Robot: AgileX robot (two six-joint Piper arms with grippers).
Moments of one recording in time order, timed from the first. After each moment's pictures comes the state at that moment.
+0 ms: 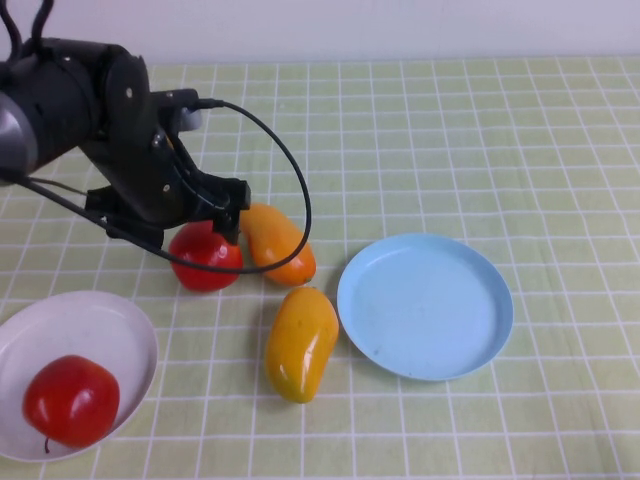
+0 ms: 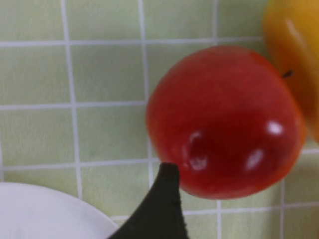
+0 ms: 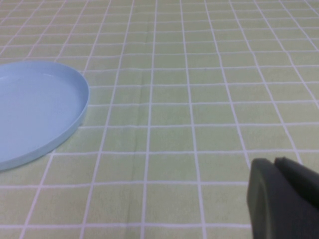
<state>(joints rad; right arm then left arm) 0.02 -0.01 0.03 0.12 0.36 -0.05 -0.37 1.81 -1.46 -0.04 0.95 -0.25</state>
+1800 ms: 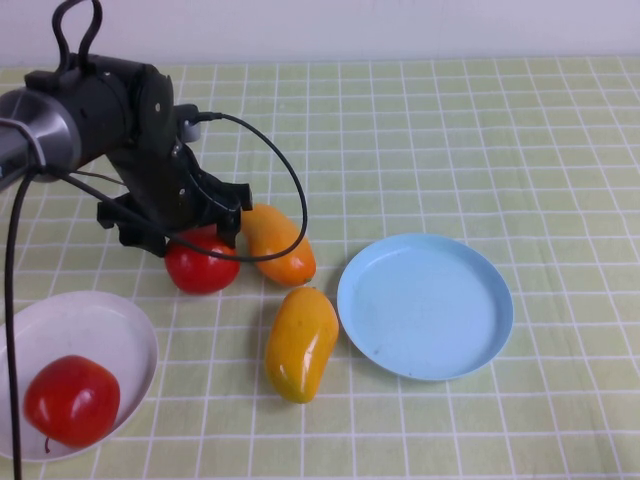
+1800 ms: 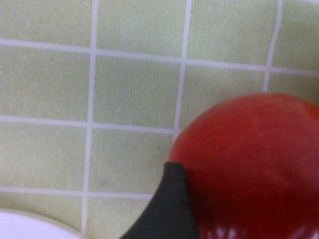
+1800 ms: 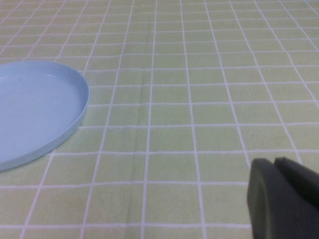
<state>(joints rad) 0.02 -0.01 0.03 0.12 0.36 -0.05 -0.36 1.95 -1.54 0.02 0.95 -0.40</state>
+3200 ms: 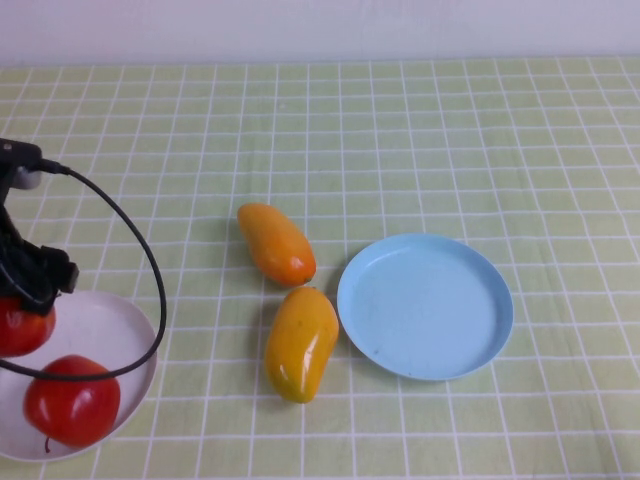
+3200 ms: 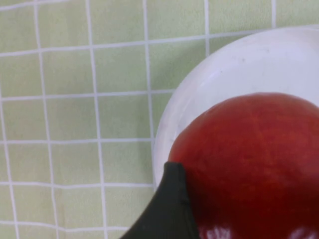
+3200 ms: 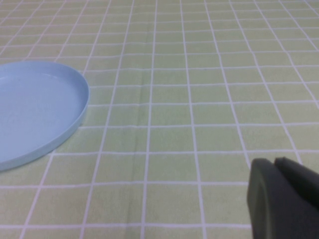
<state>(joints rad) 0.02 -0.01 0.03 0.12 0.36 -0.05 -0.18 1.45 -1.09 0.30 1.00 -0.15</state>
